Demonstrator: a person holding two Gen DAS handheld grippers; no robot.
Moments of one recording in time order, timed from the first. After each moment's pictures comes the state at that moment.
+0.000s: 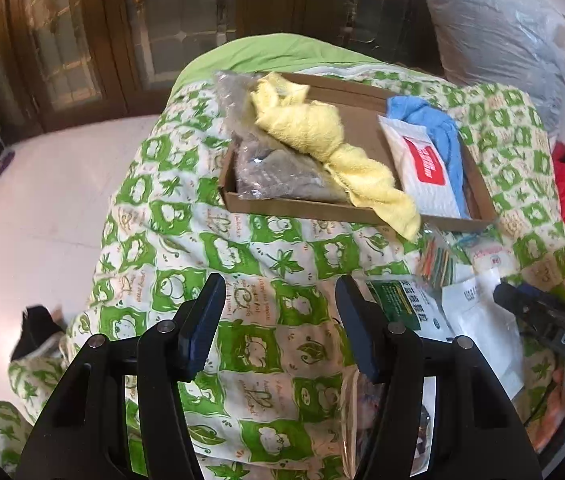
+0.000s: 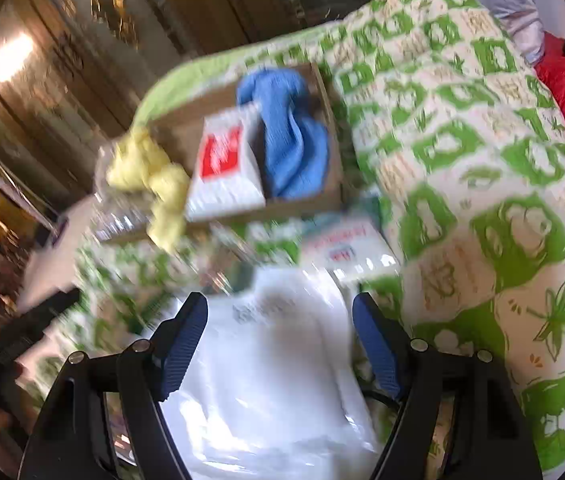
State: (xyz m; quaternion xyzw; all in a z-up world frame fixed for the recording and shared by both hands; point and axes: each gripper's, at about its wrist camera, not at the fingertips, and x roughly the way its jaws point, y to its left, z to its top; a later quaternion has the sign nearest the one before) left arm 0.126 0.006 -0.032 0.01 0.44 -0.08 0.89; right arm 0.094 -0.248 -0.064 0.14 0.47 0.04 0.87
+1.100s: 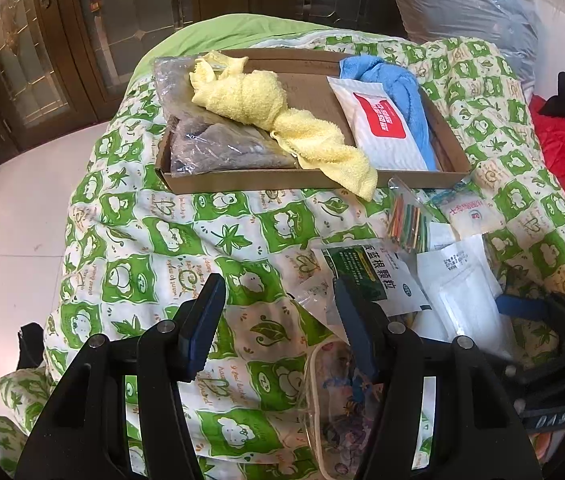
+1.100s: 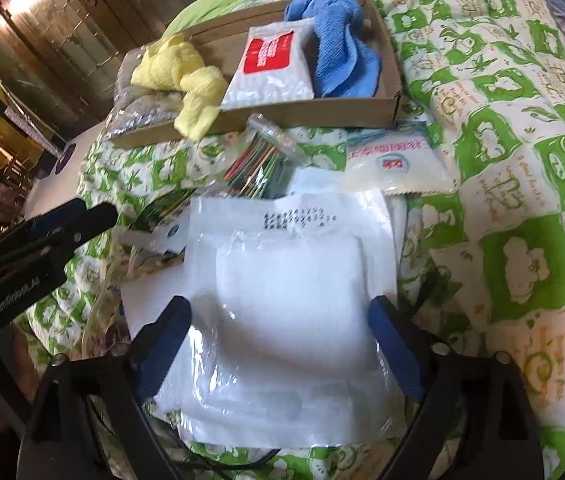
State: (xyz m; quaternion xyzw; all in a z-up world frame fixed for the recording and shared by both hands) left arm 0.121 -0.021 -0.050 0.05 0.47 -0.13 0.87; right arm 0.071 -0.213 -0.083 0.09 0.55 0.10 0.82
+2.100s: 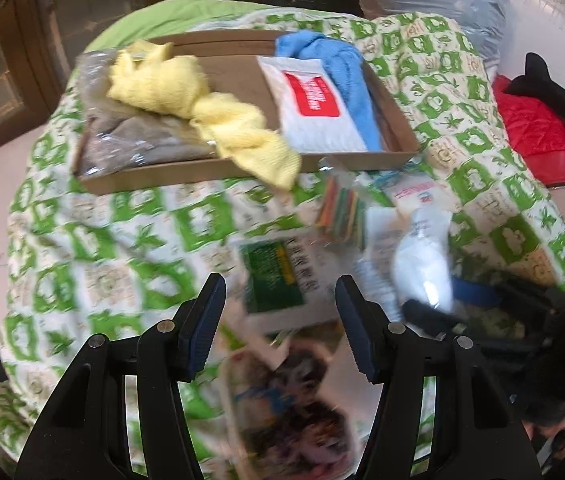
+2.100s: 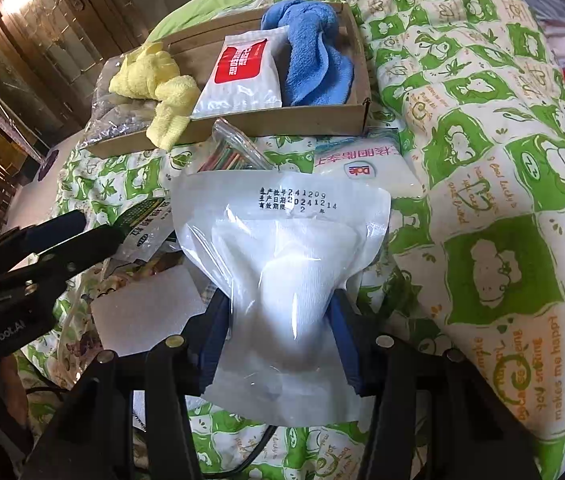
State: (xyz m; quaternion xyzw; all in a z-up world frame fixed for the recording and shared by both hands) left arm 0.130 -0.062 -0.057 0.04 0.50 -0.21 0.84; right arm 0.077 -0.227 -0.082 0.07 0.53 0.06 0.84
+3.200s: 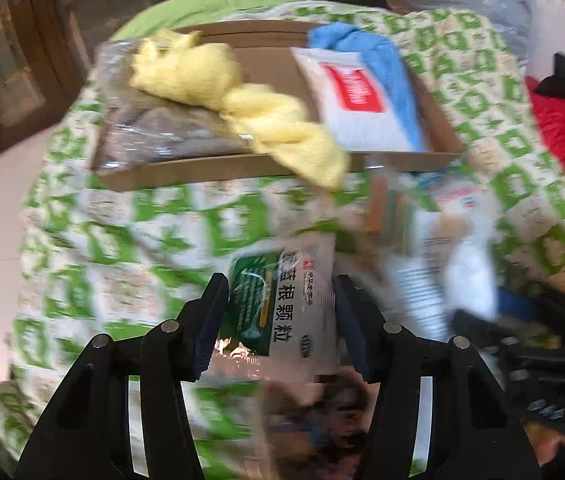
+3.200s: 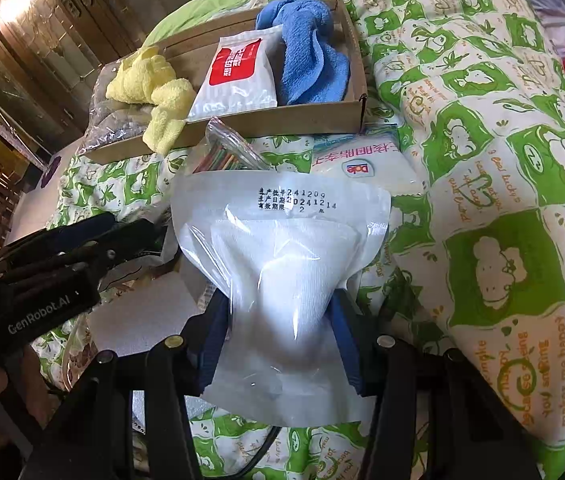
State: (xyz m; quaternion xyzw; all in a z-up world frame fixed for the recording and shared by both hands) left arm 0.142 -0.050 -0.074 0.07 0.50 -0.14 0.85; right arm 0.077 -0.231 -0.086 0.10 0.53 0.06 0.84
